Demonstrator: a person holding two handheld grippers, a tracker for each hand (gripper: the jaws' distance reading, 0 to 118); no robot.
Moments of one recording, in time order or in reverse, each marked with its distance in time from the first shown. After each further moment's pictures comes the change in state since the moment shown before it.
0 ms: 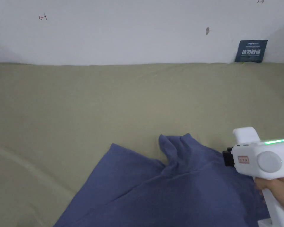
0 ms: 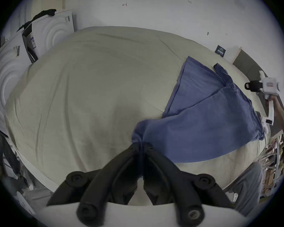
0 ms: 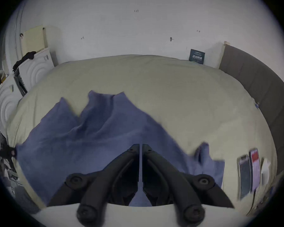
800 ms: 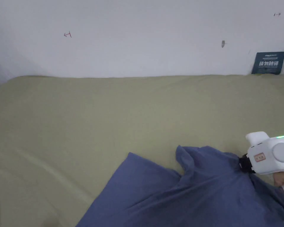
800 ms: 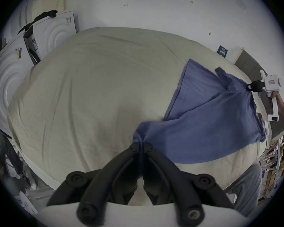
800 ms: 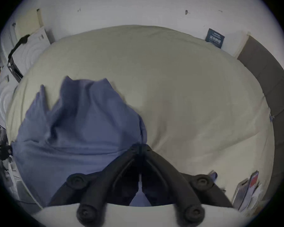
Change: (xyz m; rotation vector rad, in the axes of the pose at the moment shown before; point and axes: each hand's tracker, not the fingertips) left arm 0.000 0.013 0.006 -0.010 0.024 0.008; right arm 0.009 0.020 0.027 -0.120 0.076 0.035
